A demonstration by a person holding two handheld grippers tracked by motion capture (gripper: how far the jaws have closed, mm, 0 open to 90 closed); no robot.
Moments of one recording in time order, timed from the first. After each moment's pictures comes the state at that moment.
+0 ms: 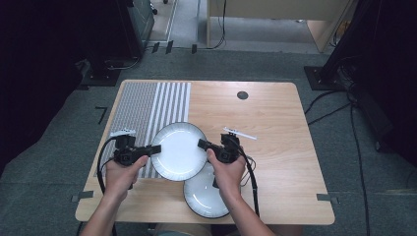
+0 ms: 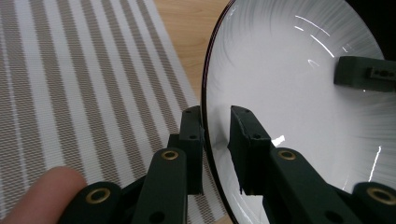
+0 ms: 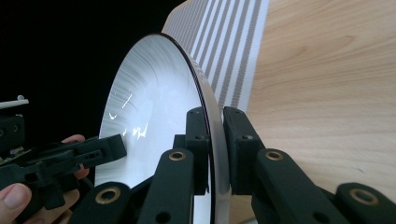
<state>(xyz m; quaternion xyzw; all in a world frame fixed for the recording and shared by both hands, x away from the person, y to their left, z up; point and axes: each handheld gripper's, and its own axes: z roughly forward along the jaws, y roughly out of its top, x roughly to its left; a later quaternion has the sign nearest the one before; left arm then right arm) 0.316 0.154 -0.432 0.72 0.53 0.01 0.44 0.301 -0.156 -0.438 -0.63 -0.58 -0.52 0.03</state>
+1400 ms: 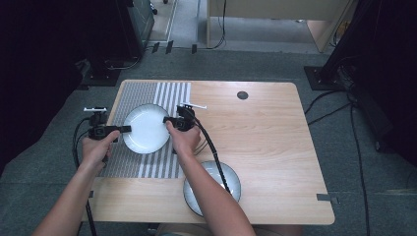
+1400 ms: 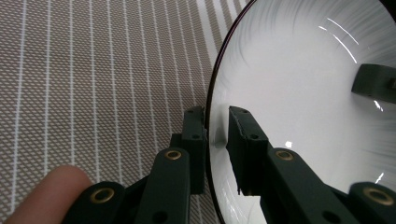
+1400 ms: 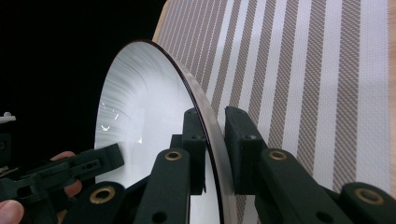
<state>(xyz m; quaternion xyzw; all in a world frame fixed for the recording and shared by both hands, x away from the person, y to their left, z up) 0.419 0.258 -0.466 0.67 0.62 0.01 0.40 0.426 -0.035 -0.467 -0.65 -0.59 -0.48 0.04</state>
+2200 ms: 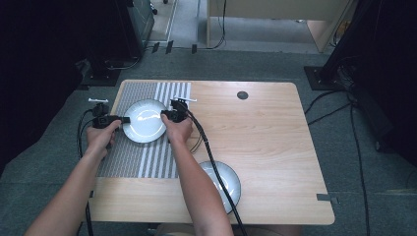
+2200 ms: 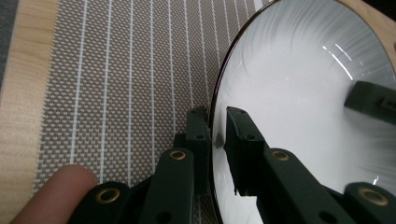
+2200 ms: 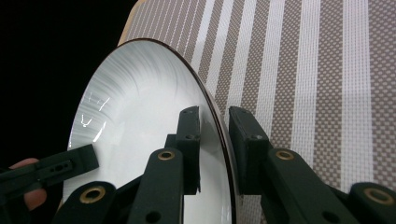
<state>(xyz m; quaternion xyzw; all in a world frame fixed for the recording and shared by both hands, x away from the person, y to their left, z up) 0.476 0.270 -0.490 0.65 0.66 0.02 0.37 0.485 -0.009 -0.505 -0.66 -0.60 -0.46 0.01</state>
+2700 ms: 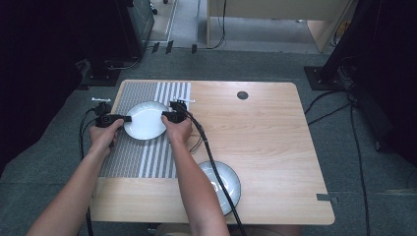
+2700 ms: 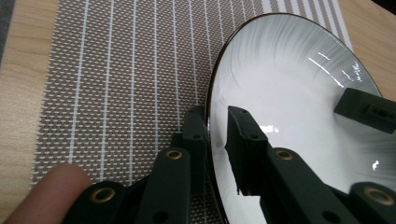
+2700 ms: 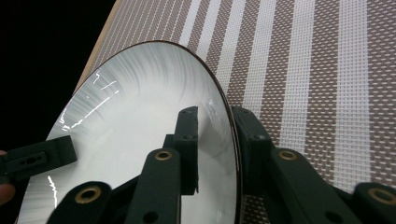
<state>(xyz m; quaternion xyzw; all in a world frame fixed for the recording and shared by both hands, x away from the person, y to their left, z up) 0.480 0.265 -0.496 0.65 0.66 0.03 0.38 0.491 -0.005 -0.519 -0.65 -0.61 -0.45 -0.02</state>
